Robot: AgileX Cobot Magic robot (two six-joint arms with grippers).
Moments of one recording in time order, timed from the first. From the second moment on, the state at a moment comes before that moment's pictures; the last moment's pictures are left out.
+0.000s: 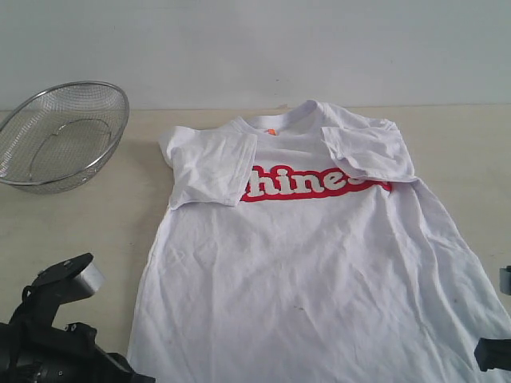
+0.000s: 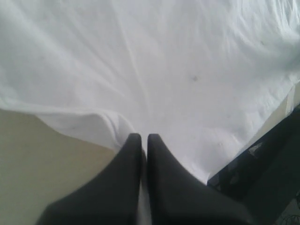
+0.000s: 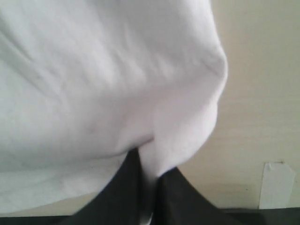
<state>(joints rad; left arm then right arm) -0.59 1.34 -0.31 -1.39 0.45 0.85 -0.14 1.54 -0.51 0.16 0.91 0.03</state>
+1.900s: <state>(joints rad) -0.59 1.14 -0.21 -0.97 0.49 0.32 -0.14 1.37 -0.68 0.46 0.69 -0.11</state>
